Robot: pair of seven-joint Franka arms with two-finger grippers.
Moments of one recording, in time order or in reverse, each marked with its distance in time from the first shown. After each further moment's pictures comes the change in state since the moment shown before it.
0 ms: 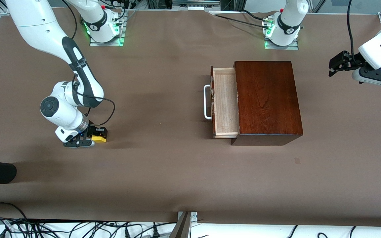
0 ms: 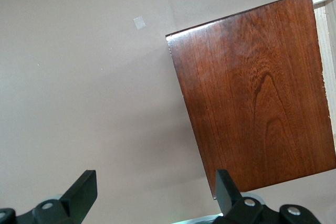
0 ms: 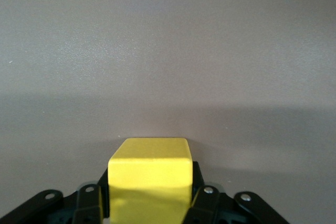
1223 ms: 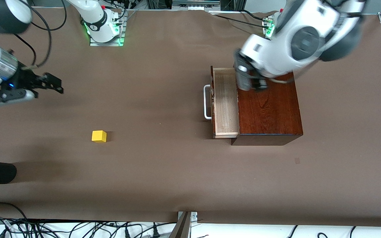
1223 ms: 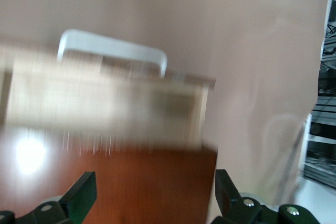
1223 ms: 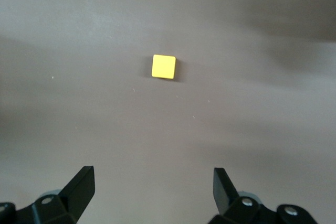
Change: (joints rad) left arm -0.212 0.232 -0.286 0.000 -0.252 0.139 0.722; right arm -0.057 -0.565 -0.015 0.228 -0.121 -0.904 -0.058
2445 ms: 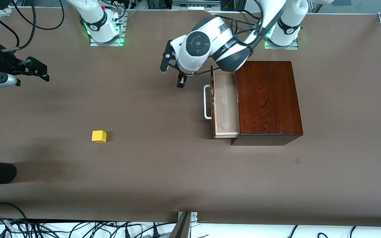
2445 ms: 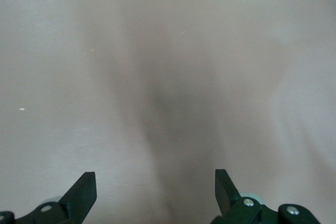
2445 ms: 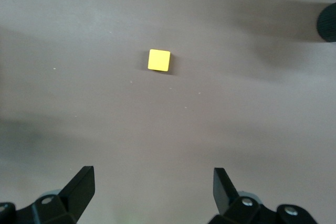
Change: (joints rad) left arm -0.336 0.327 -0.018 0.053 0.117 0.418 0.078; right arm 0.000 -0.019 0.006 0.071 -0.016 -0.091 -0.008
